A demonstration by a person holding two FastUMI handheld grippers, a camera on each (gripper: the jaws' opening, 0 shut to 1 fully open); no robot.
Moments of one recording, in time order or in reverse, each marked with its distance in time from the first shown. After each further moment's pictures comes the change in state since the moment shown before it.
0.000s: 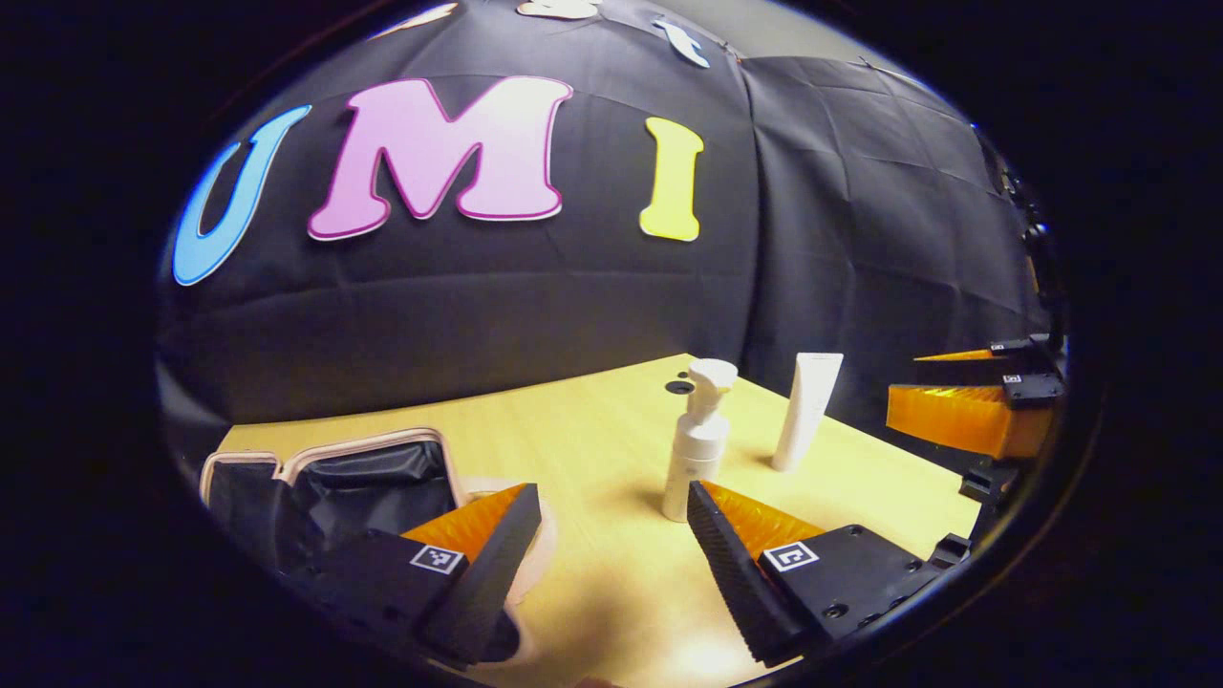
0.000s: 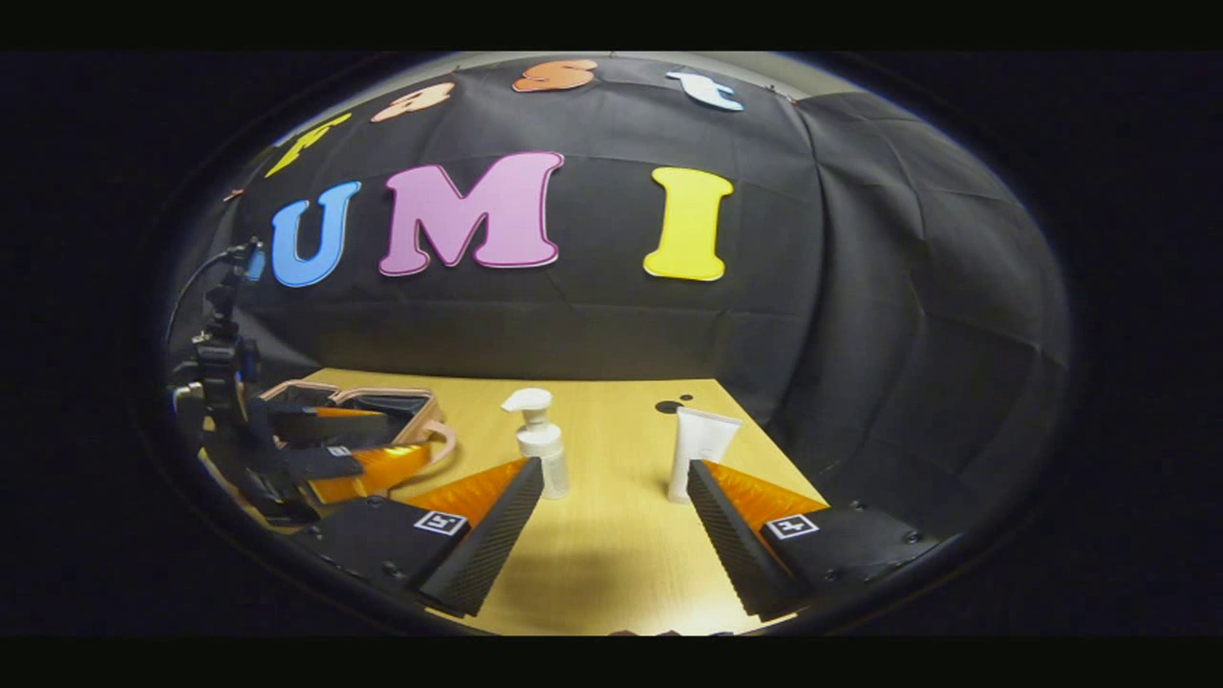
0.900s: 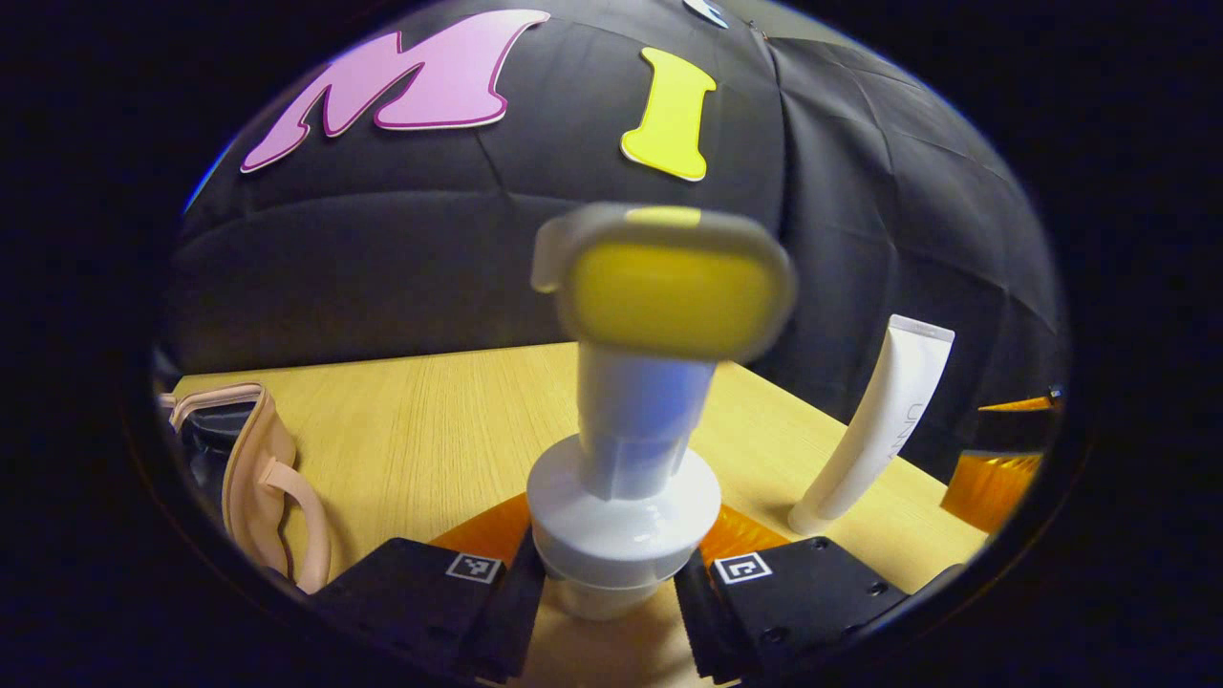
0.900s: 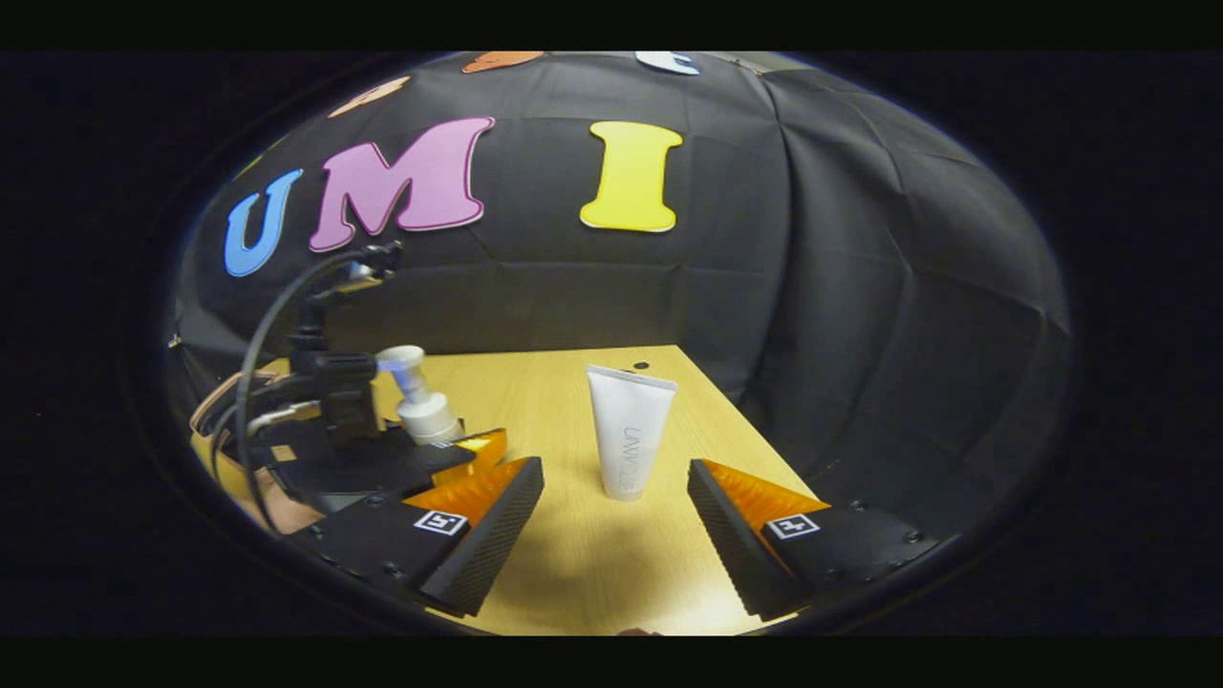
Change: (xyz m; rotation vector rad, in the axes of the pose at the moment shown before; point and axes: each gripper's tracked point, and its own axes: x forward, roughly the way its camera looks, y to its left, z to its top) left arm 0.157 -0.043 -0.023 -0.103 0.032 0.044; right arm 0.086 -0.055 -0.059 0.061 0.122 -0.062
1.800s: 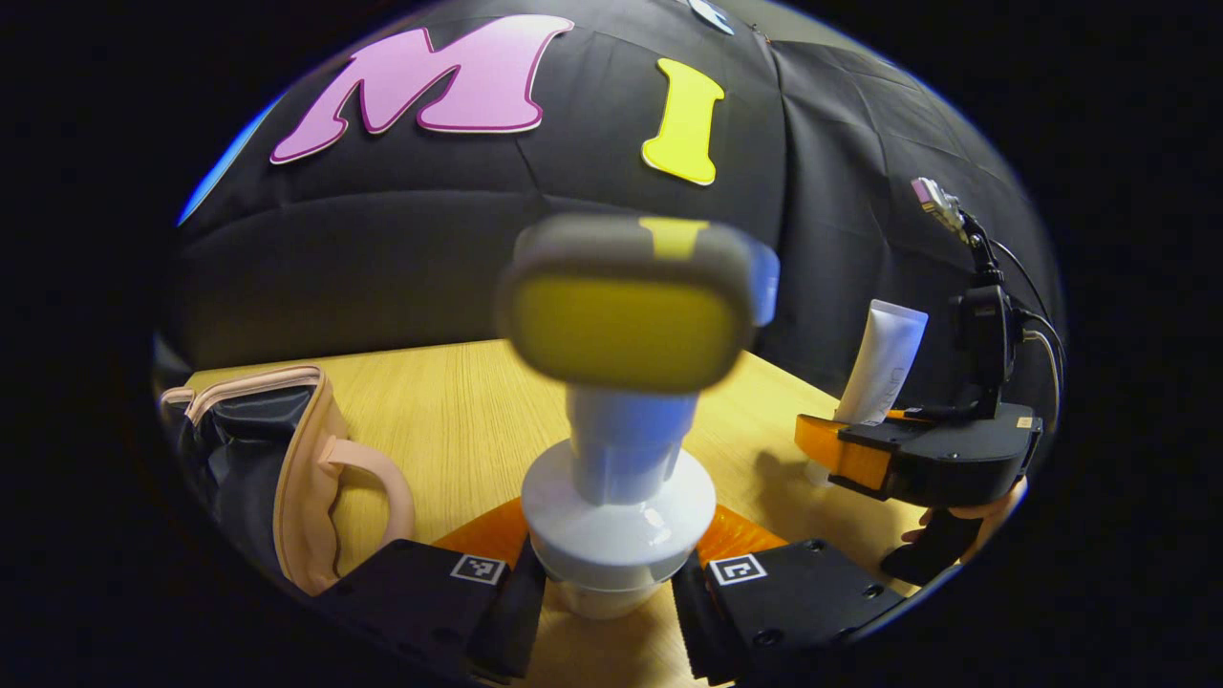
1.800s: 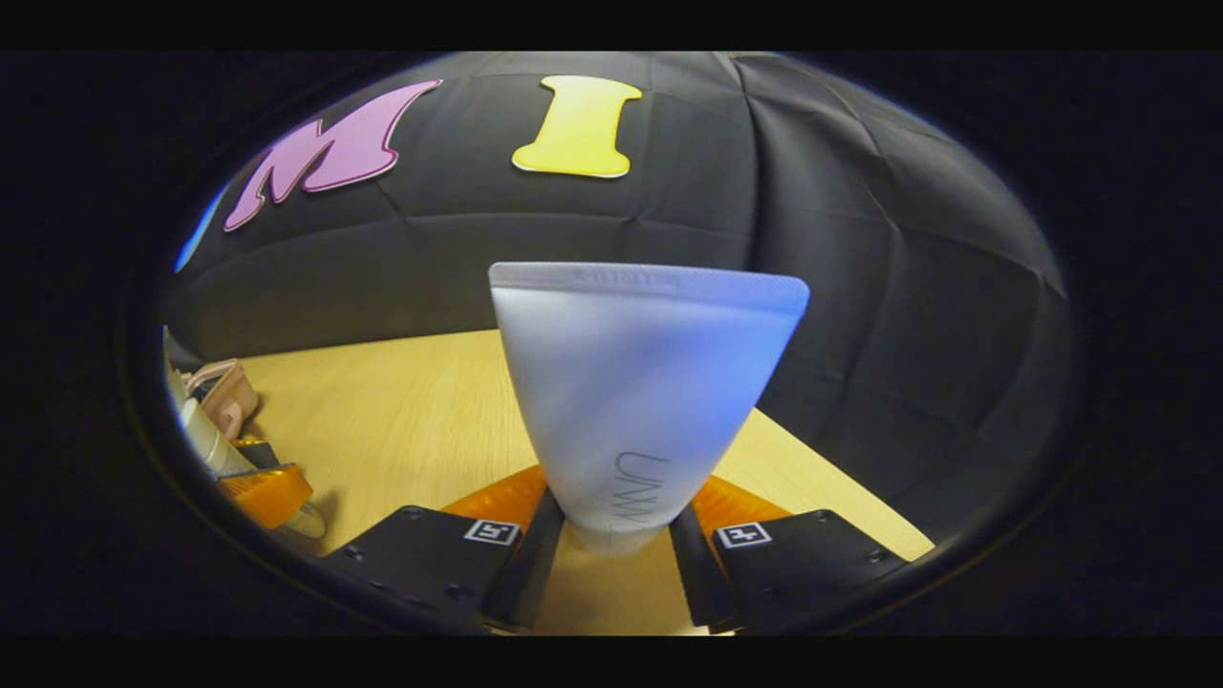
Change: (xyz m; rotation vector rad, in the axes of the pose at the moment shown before) left arm -0.049 0.034 -0.018 0.010 0.026 -0.003; right arm 0.102 -0.022 -0.037 0.029 0.014 -0.162
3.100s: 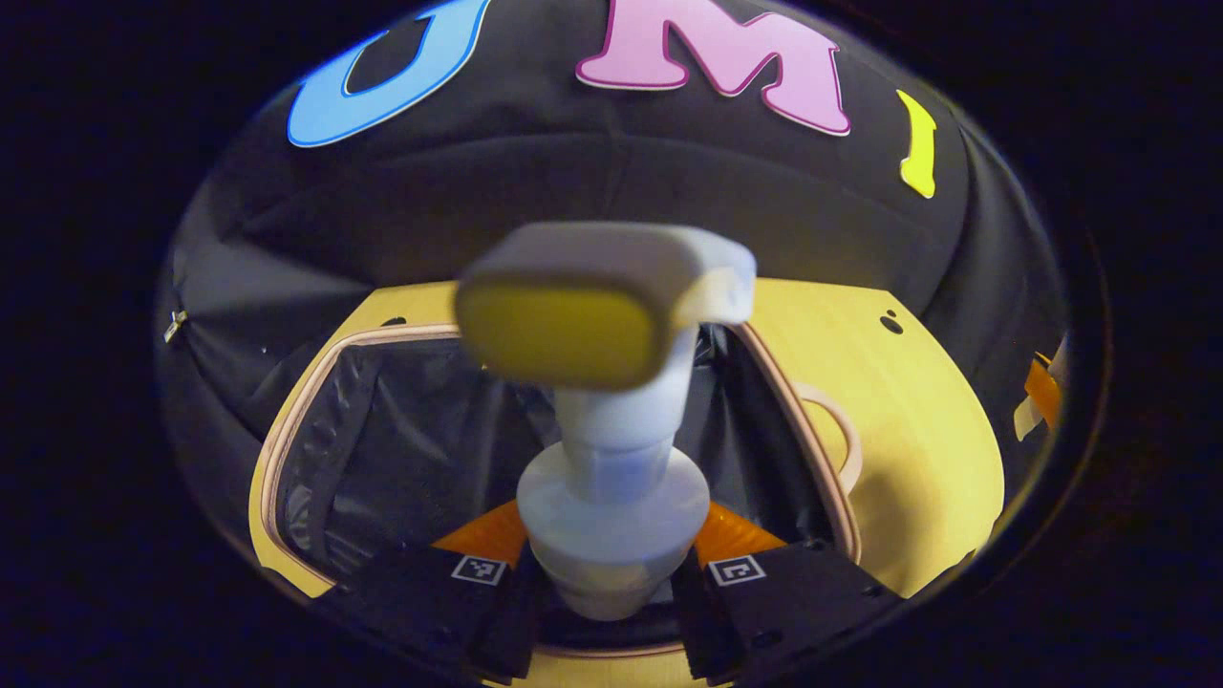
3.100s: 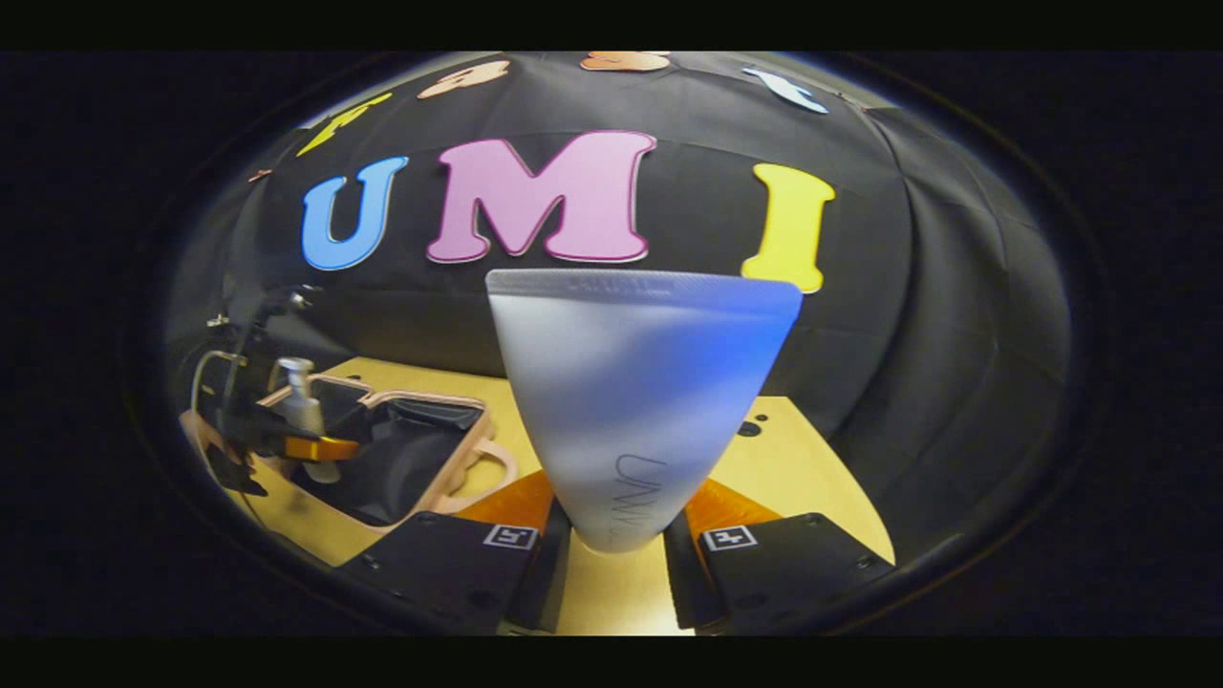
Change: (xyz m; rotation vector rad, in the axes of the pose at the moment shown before) left arm -0.181 0.279 -0.024 -0.183 0.371 0.394; right arm -0.180 0.192 0.100 -0.174 -0.107 0.396
